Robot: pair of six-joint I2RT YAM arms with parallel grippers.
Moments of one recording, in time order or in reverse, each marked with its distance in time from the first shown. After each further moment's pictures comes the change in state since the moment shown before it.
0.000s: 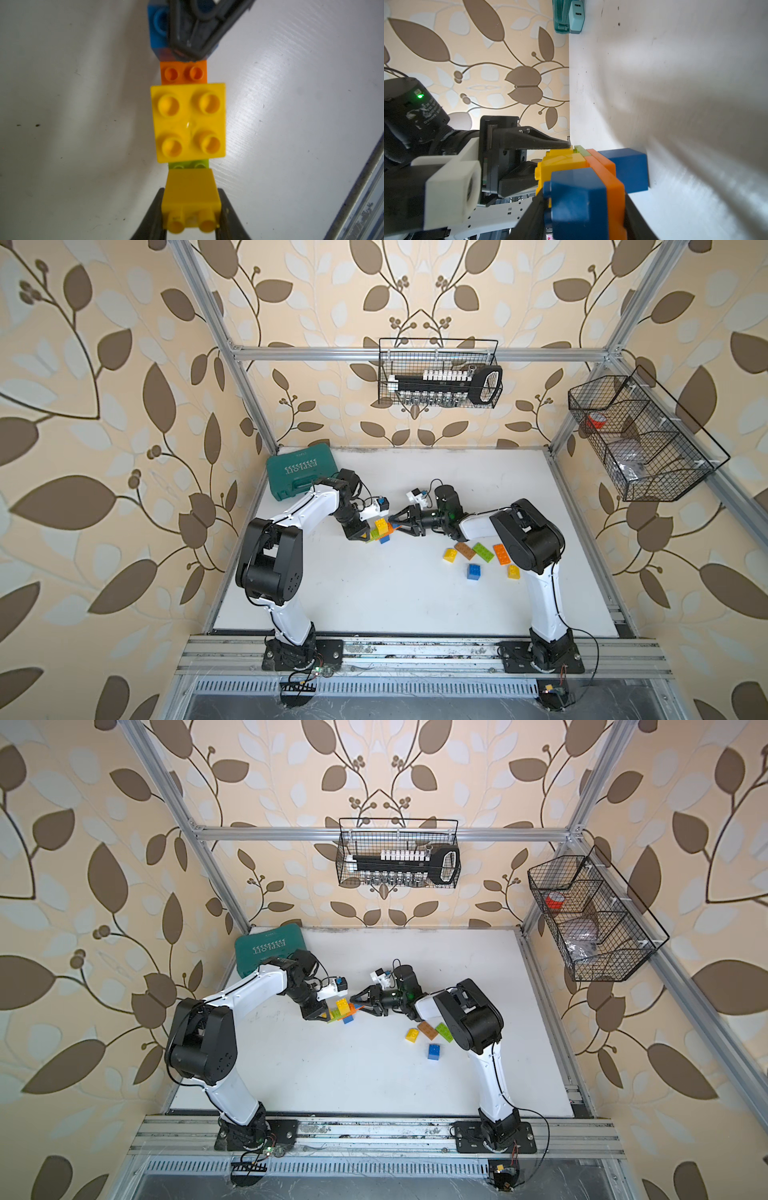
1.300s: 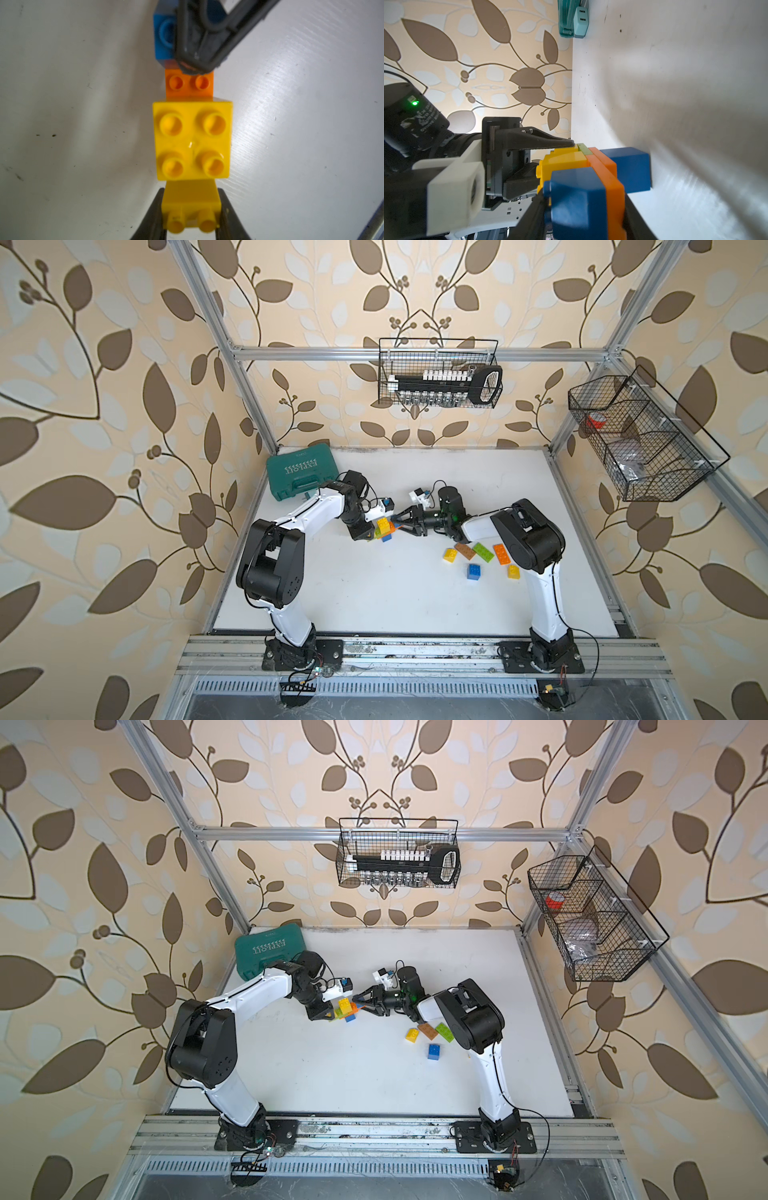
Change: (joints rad) left arm -0.053 -0.021 -0.045 0.097 -0.076 -0.053; right arm -0.016 0.007 -0.038 0.084 -0.007 0.013
